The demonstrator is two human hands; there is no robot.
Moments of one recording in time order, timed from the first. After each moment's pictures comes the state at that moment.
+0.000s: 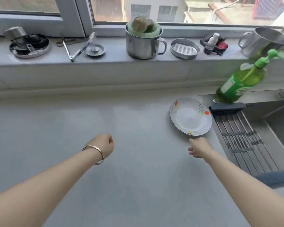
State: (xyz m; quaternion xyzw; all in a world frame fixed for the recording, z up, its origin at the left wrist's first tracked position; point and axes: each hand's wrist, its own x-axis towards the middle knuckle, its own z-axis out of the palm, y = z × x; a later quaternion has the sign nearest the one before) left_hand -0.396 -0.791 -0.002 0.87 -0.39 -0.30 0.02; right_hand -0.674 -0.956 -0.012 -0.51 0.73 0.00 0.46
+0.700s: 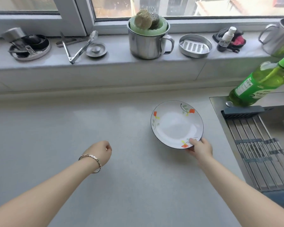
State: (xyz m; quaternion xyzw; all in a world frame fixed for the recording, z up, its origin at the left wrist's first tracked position) left_hand -0.378 -0.792 -0.023 0.88 -0.33 -0.34 0.04; right_hand -0.638 -0.965 -0.021 -0.30 0.67 -0.28 0.62
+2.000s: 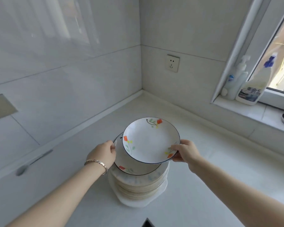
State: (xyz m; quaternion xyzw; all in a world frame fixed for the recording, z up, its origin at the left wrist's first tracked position) left_hand -0.052 -0.133 0.125 0.98 0.05 -0.05 0.18; right_hand -0.082 -0.388 0.130 -0.71 0.25 0.09 0.66
